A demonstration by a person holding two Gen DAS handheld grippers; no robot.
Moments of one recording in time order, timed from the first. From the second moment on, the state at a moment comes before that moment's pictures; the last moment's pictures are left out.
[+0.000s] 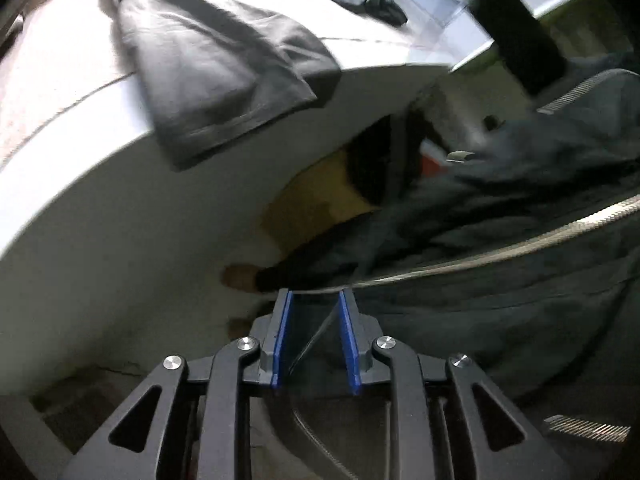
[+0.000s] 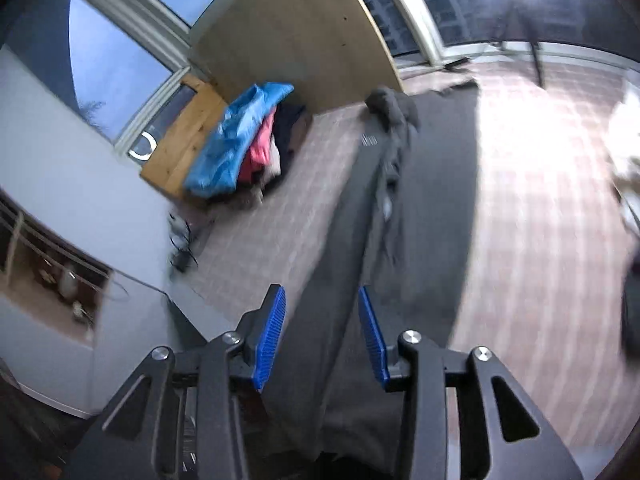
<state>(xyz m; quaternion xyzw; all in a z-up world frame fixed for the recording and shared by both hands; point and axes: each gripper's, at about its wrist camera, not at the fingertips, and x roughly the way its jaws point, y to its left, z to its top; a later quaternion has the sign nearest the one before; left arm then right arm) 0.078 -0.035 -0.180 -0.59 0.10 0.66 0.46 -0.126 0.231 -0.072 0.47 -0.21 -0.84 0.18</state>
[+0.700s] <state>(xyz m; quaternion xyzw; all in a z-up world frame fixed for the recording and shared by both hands) -0.024 -0.032 -0.220 -0.58 -0.04 0.71 0.41 -0.046 0.119 -0.206 0.60 -0.11 -0.78 0.13</state>
